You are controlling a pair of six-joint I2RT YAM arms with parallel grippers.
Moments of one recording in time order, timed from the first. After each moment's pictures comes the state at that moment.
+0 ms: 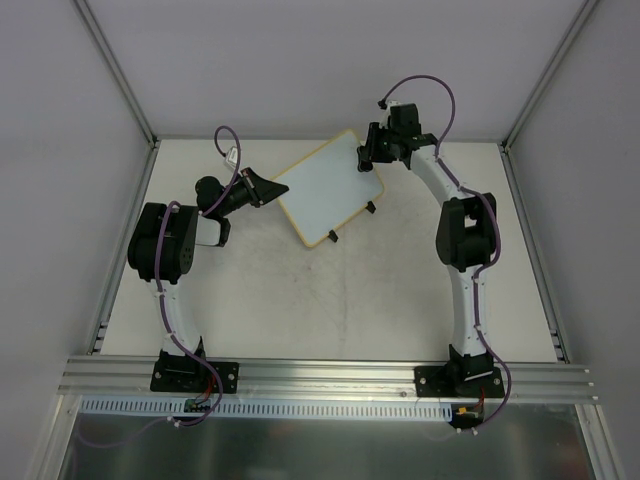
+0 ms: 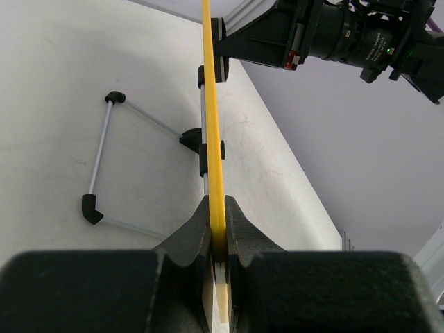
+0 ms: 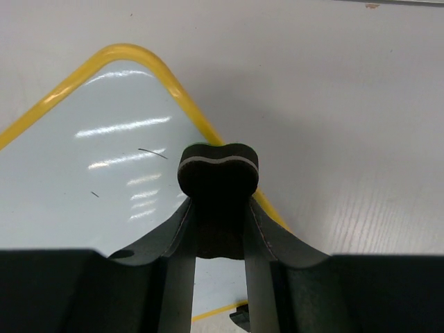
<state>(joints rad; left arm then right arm) -0.10 2.03 0.92 1.19 0.85 -0.93 0.28 2.31 2.08 -0.44 -0.22 0.24</state>
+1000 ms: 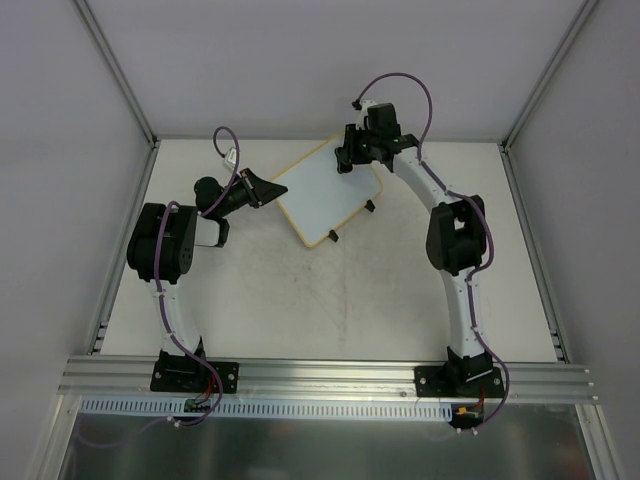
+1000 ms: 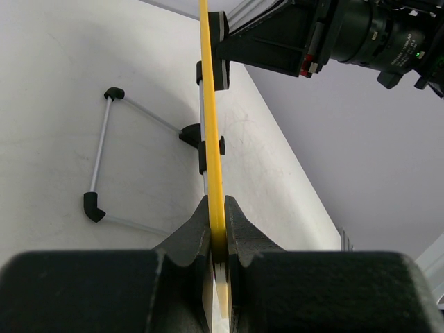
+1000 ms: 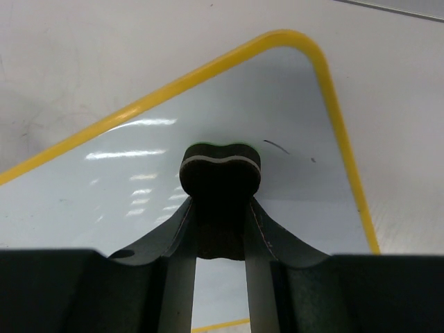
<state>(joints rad) -0.09 2.03 0.91 1.19 0.85 -0.93 0.38 2.32 2.11 -0.44 -0.25 0.21</state>
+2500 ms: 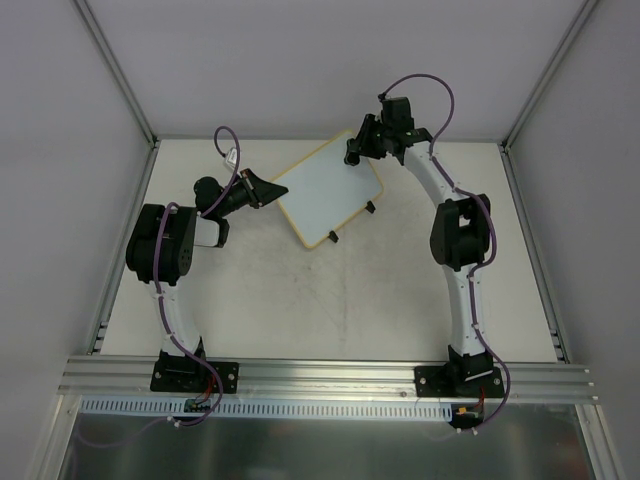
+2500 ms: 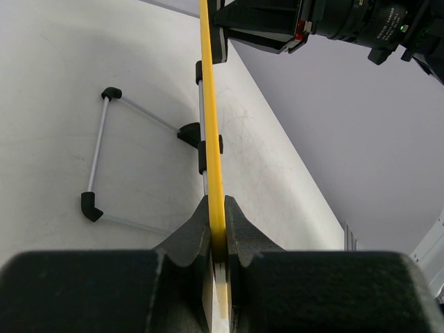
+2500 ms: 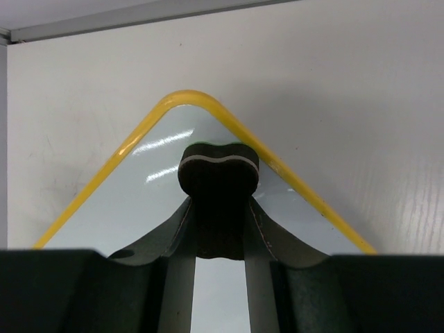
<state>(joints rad) -0.09 2.01 0.90 1.18 0.87 -0.91 0.31 2.35 2.19 -0.48 -0.23 0.50</state>
